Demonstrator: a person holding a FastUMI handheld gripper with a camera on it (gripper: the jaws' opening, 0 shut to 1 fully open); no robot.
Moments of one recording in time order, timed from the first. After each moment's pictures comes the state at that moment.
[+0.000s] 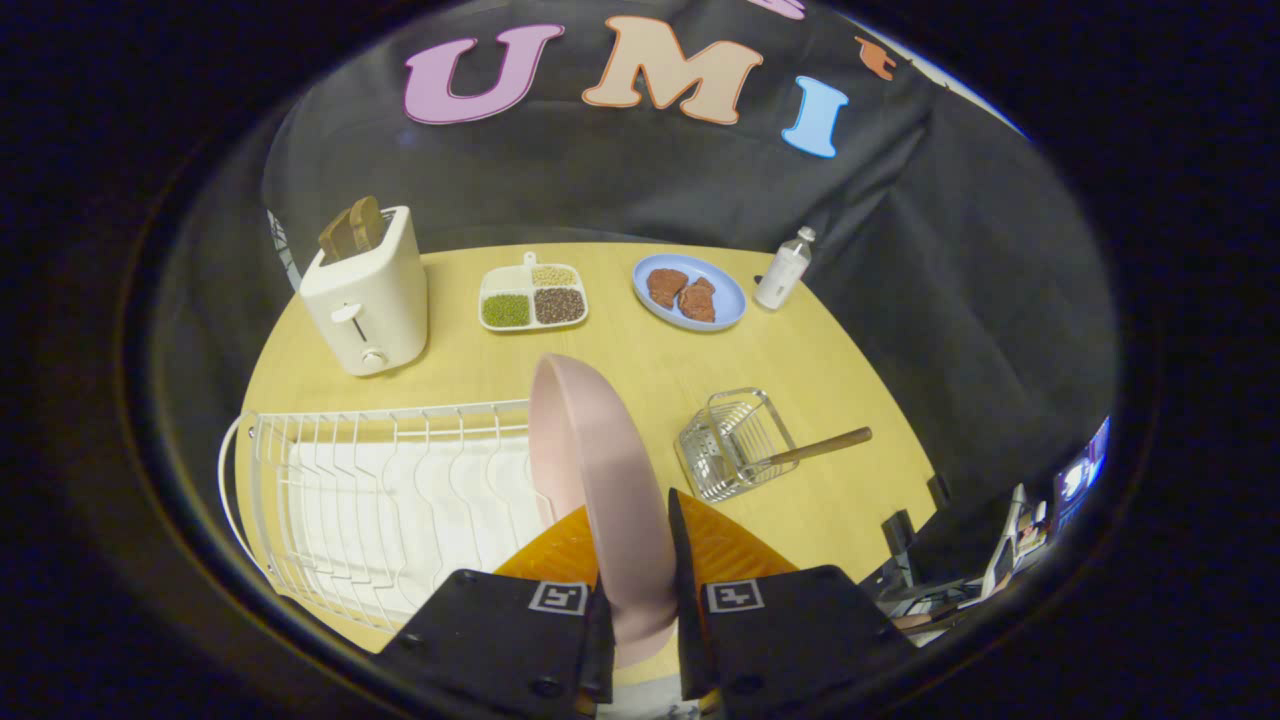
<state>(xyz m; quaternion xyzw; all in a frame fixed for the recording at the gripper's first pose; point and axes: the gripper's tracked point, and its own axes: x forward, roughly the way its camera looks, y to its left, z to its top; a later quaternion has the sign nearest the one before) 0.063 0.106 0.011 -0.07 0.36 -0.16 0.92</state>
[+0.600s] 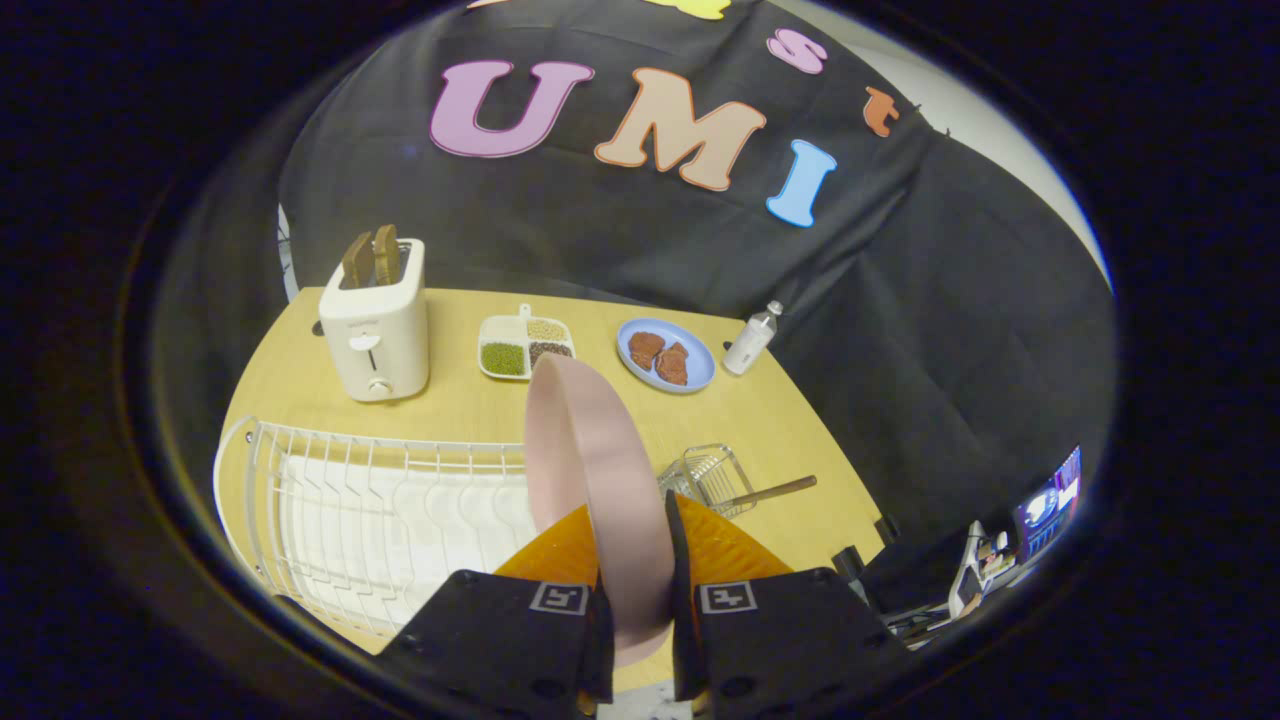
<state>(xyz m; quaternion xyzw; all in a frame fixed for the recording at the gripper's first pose) 0.054 0.138 0.074 -0.12 0.28 -0.18 0.94</state>
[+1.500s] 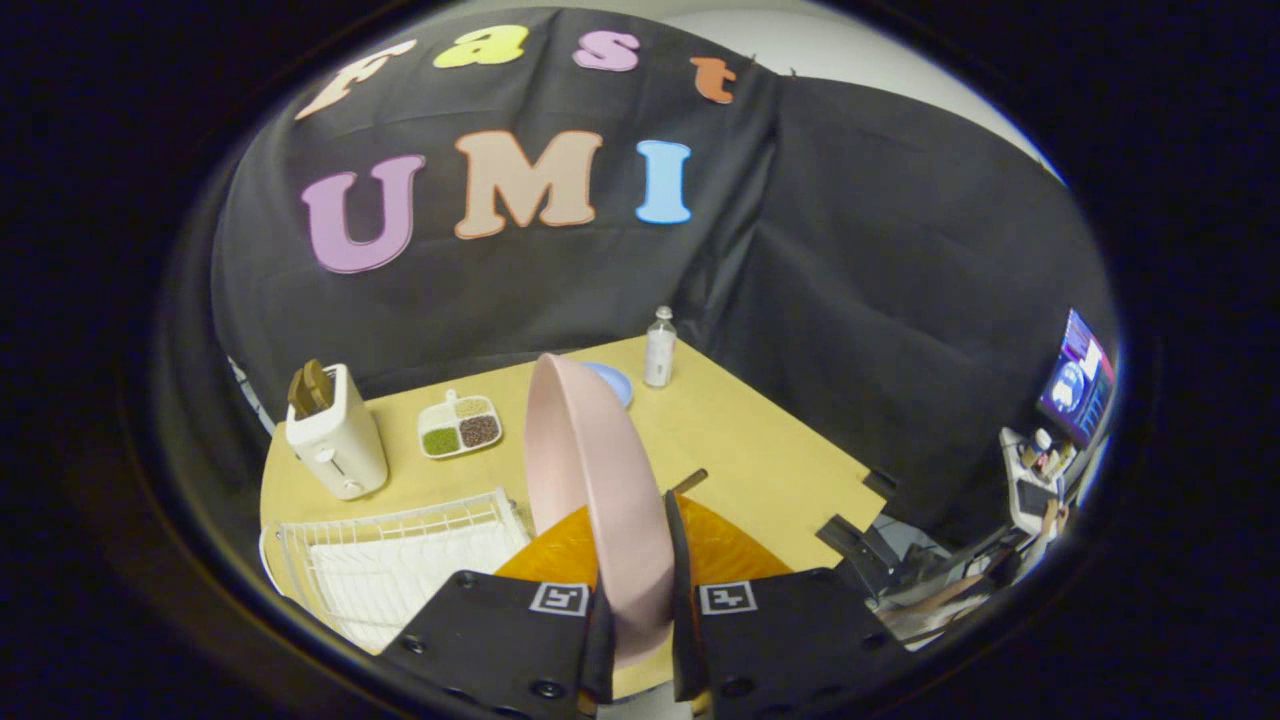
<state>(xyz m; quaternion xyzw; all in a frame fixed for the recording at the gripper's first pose) -0.008 0.009 0.104 0.06 0.22 -0.28 0.93</state>
